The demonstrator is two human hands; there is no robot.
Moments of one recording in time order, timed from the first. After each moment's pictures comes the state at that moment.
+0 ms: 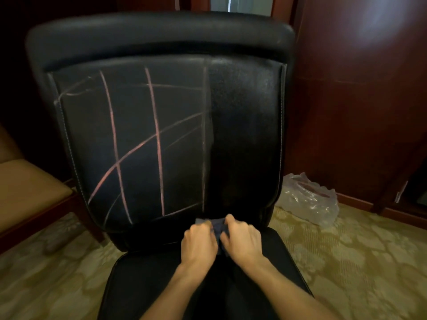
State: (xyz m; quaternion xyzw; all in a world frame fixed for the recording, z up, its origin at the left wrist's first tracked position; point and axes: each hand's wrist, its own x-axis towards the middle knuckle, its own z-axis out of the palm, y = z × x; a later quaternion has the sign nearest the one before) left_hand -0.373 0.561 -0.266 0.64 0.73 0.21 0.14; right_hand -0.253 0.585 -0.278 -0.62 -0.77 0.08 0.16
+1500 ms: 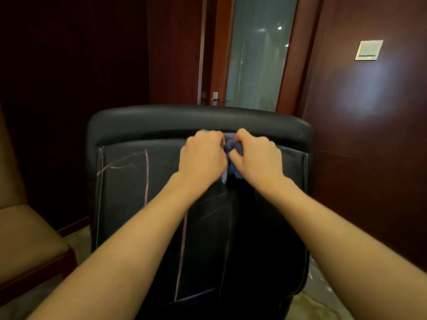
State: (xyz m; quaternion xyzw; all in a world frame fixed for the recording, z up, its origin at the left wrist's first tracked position) left_hand -0.439 0.671 0.026 0.68 0.62 0.37 -0.11; right_hand -0.309 0.698 0.023 -0.51 -0.76 -0.20 0.36
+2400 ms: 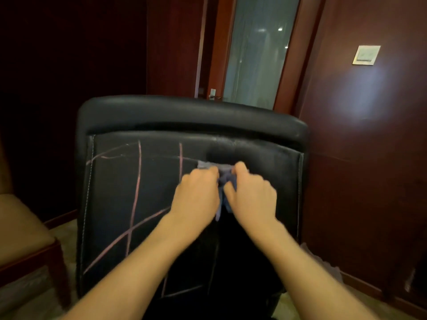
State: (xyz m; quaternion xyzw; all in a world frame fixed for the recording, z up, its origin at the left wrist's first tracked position) left_hand -0.424 0.640 -0.031 0.68 0.65 0.32 -0.07; right_hand -0.305 0.665 -0.040 -0.58 -0.74 -0.15 0.30
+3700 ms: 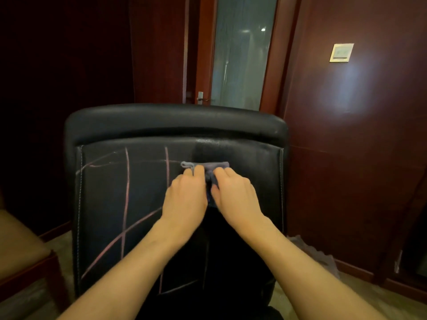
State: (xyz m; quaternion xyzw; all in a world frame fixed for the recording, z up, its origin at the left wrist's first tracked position) left_hand -0.419 0.638 -0.044 0.68 0.64 0.34 -0.12; right_hand -0.298 0.669 -0.048 -0.45 -0.79 -0.18 0.38
